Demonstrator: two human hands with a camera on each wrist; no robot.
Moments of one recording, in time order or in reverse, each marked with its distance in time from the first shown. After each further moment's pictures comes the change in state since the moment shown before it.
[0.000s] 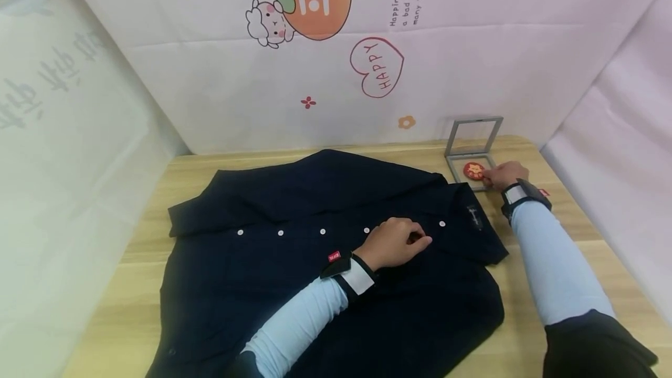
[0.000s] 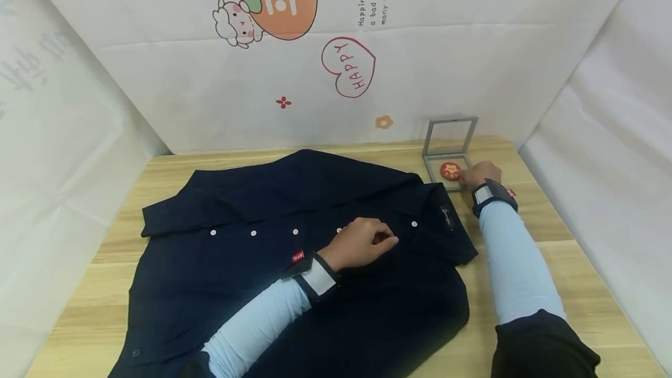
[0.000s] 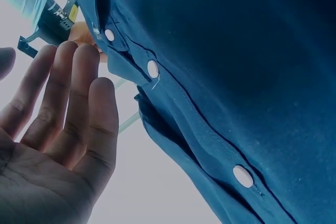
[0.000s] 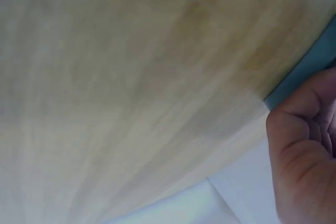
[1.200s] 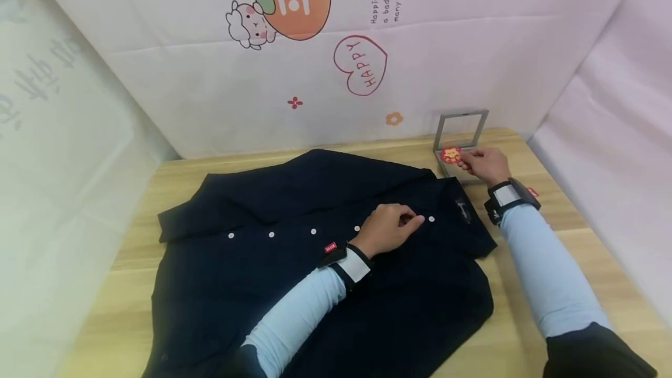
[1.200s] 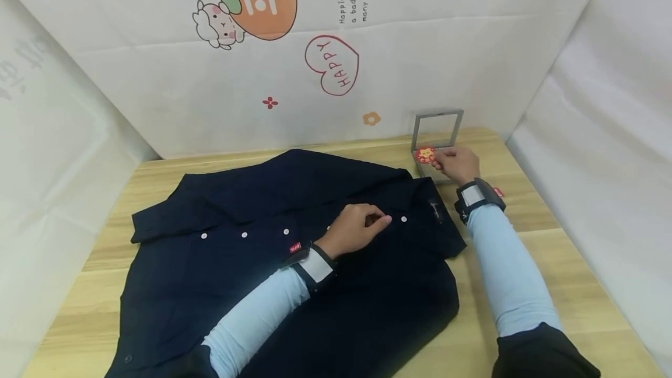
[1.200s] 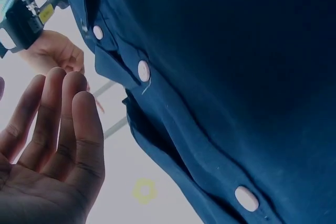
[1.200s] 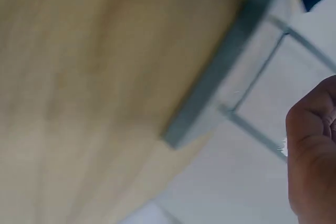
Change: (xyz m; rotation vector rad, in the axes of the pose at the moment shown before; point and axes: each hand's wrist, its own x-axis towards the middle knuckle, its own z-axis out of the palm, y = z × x) left_hand 0.021 -0.001 0.005 -0.153 0.094 -0.060; right_hand -0.018 -0.019 0.010 0.255 0.103 -0.205
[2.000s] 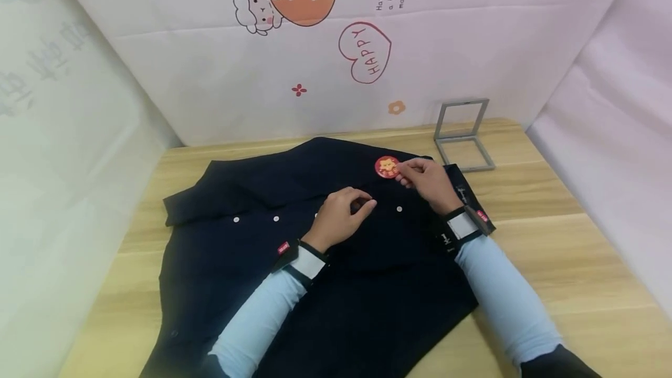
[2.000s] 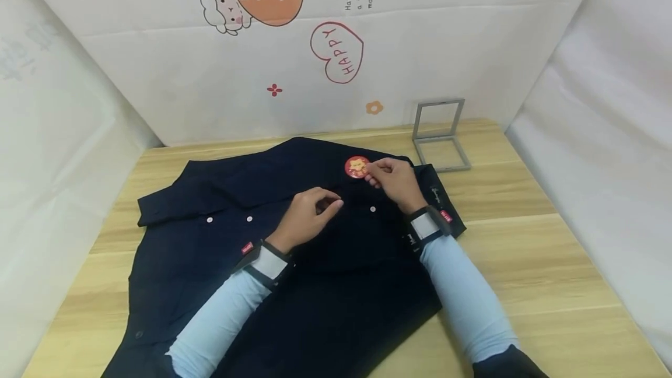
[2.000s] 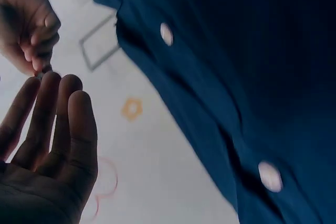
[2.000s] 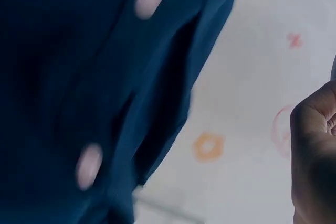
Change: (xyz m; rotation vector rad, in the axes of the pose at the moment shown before) left_hand -0.063 -0.034 -0.058 0.054 0.232 0.042; right_hand -0.107 -0.092 0.090 0.335 -0.198 -0.163
